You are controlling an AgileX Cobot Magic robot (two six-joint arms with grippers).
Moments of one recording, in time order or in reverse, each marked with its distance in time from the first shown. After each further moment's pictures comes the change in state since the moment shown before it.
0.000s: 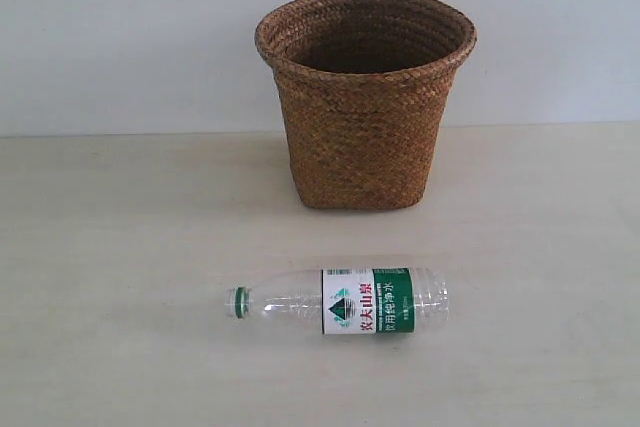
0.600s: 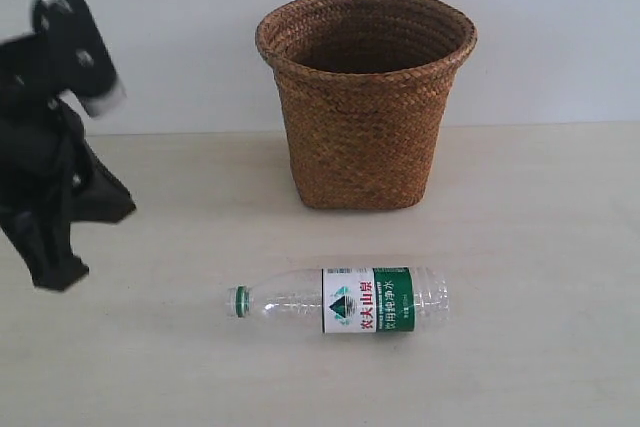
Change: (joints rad) left arm -0.362 0.558 -0.279 -0.310 0.716 0.939; right arm 0.000 0.000 0.000 0.000 0.000 0.000
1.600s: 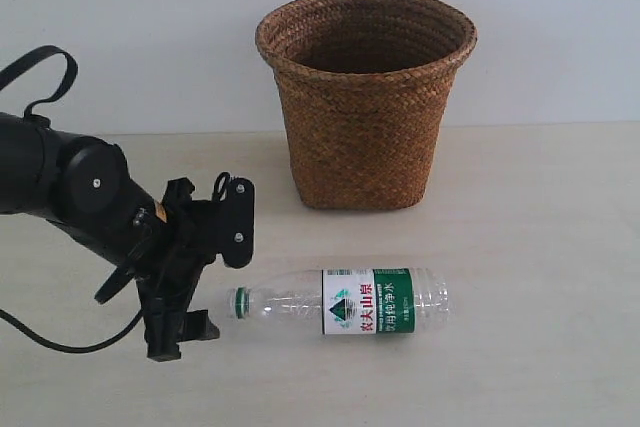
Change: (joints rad) left arm -0.050 0.527 0.000 0.001 -0.373 0.366; right arm 0.000 0.000 0.000 0.000 0.001 0.000
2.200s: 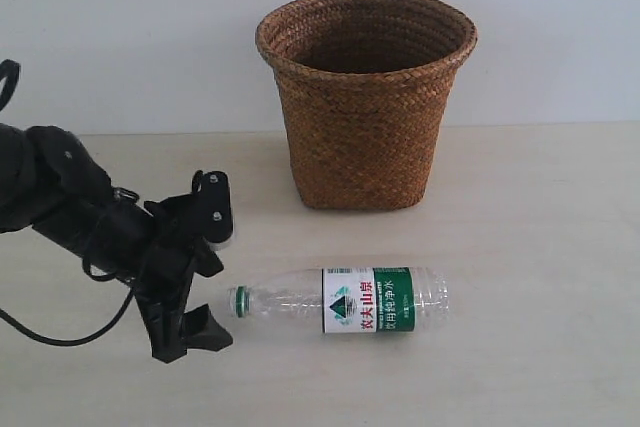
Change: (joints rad) left arm 0.131 0.047 0.000 -0.625 0.115 0.475; right arm 0.000 0.000 0.000 0.000 0.000 0.000
